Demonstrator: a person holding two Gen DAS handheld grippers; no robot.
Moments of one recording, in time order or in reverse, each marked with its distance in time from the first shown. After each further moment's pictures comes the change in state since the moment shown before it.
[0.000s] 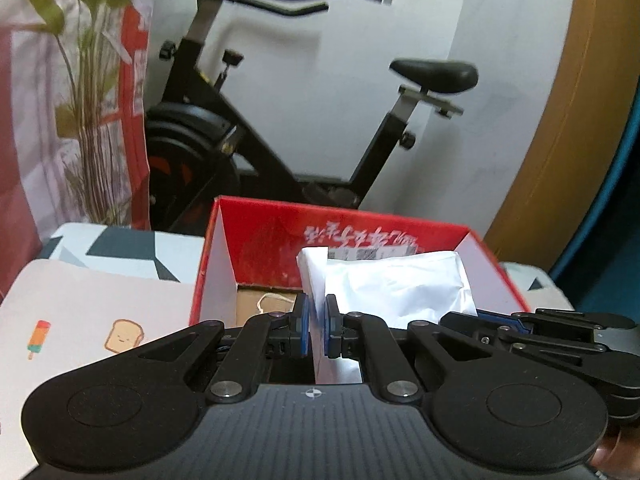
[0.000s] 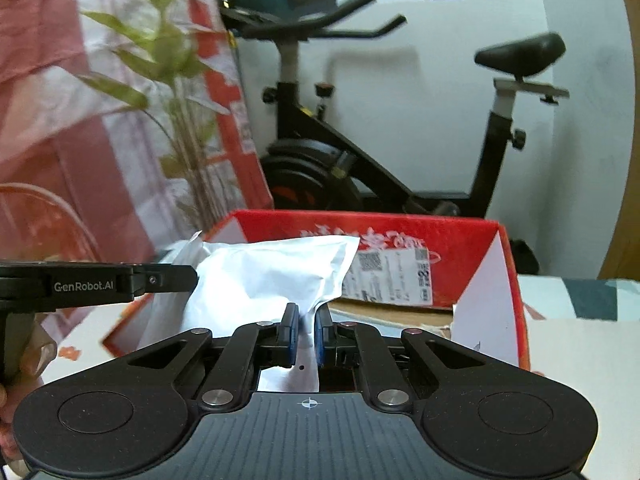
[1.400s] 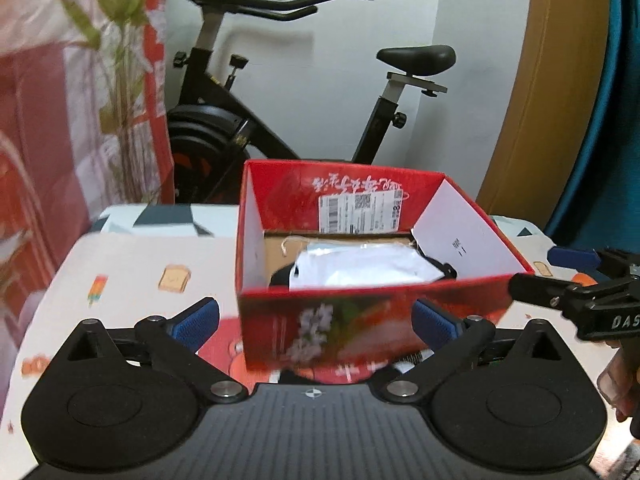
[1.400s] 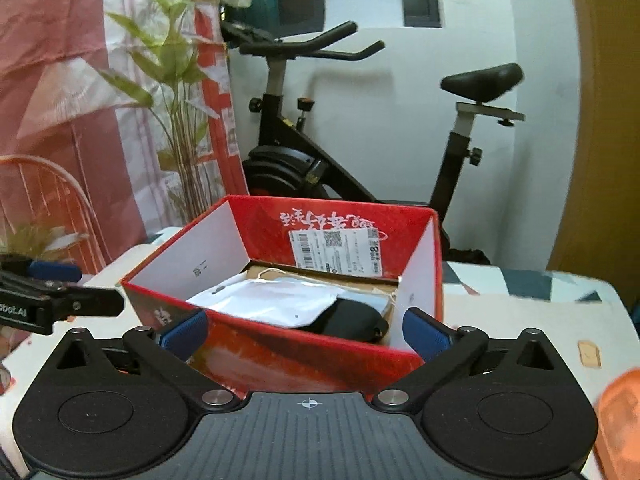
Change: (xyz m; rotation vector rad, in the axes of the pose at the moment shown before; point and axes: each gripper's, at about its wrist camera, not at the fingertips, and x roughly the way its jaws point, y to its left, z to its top) left arm -0.104 -0.005 -0.059 0.068 0.011 0.042; right arm -0.109 0.007 -0.049 -0.044 -0.054 -0.090
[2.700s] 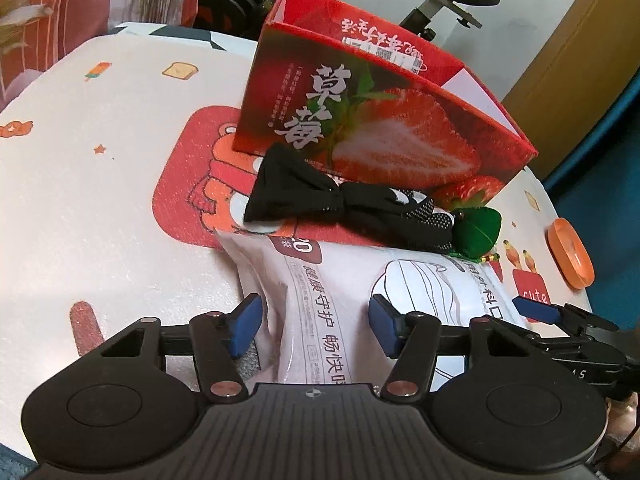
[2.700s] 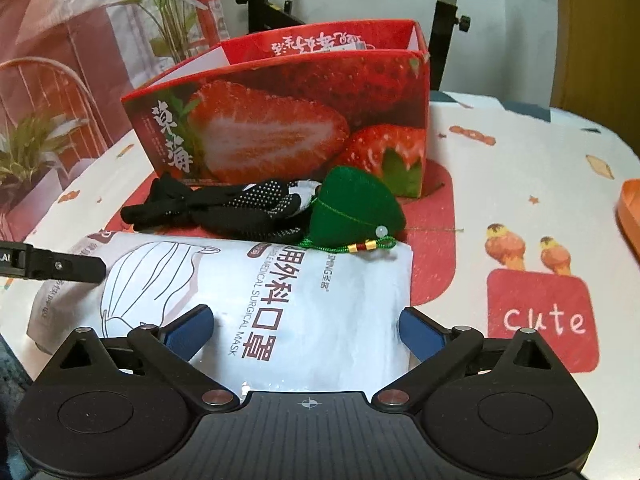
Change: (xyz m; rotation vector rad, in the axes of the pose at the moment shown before) left arm 0.007 0.012 -0.122 -0.250 0.270 -0.088; right arm -0.012 -0.004 -0.141 0.079 0.295 0.024
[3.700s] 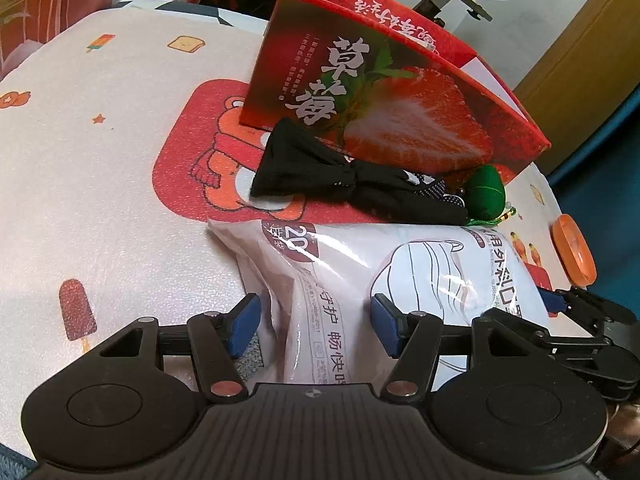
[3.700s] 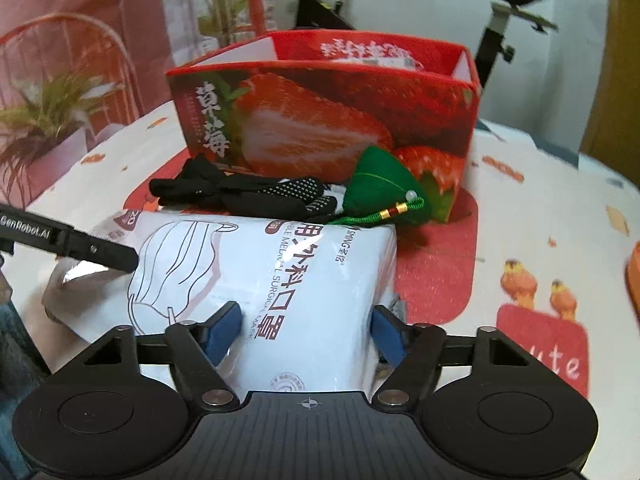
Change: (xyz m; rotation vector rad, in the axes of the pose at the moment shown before) left arm 0.018 0.011 -0.004 -0.040 0.044 -0.017; right arm -0.006 0.018 0.004 -0.194 0.003 0.010
